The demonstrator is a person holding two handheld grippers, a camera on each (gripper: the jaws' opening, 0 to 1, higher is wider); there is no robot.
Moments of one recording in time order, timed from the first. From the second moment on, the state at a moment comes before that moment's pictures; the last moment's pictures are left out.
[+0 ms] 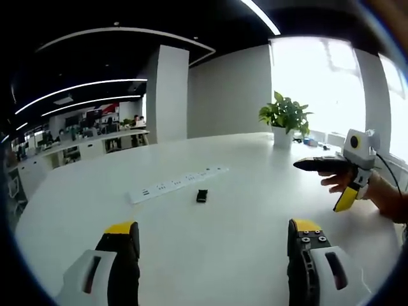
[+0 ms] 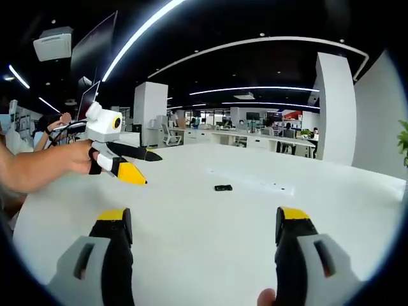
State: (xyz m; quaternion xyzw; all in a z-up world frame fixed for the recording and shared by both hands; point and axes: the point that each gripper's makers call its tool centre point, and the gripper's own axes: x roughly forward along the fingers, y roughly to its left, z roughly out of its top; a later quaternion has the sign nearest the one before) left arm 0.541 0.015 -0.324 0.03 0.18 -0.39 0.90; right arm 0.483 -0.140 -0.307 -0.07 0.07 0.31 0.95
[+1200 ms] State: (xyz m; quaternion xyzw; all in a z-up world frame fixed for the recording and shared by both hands) left arm 0.476 0.044 -0.327 0.02 0.17 -0.39 0.90; right arm 0.483 -0.141 -0.315 -0.08 0.09 0.29 0.95
